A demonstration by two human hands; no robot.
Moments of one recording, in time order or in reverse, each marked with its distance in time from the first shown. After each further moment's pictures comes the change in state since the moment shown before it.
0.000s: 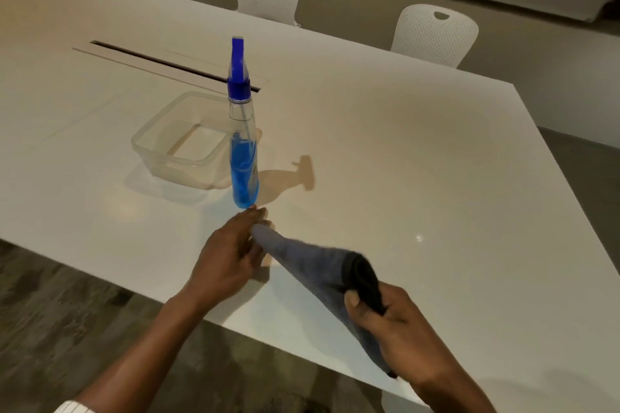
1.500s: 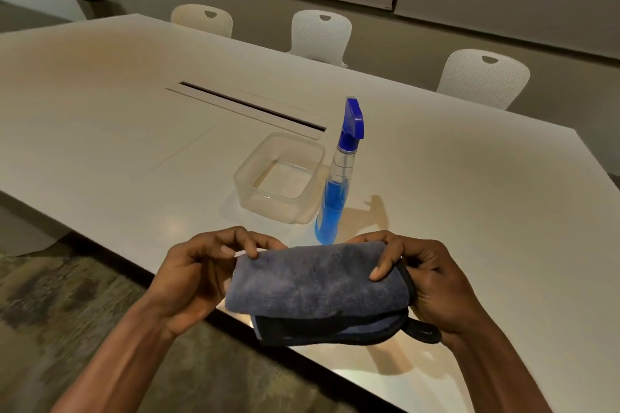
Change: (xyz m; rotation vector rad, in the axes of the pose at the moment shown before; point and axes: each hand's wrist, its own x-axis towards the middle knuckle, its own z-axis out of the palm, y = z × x) left_hand -0.044 -0.042 -0.169 -1.314 -0.218 -0.209; right_hand 0.086 -0.079 0.059 0.270 -0.114 -0.456
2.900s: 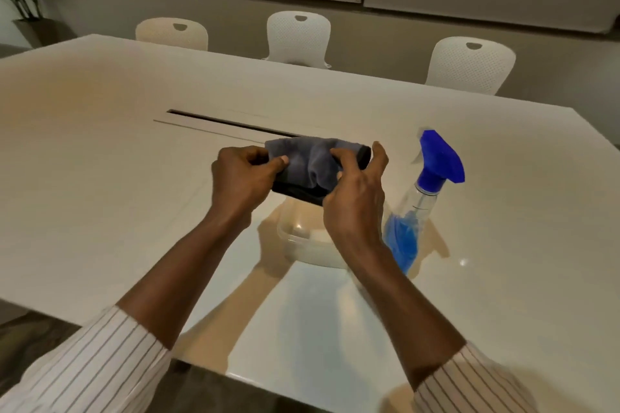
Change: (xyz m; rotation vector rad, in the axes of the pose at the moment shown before) left_hand 0.193 0.138 -0.076 0.796 0.552 0.400; right_hand 0.236 0.012 0.162 -0.955 0.738 0.083
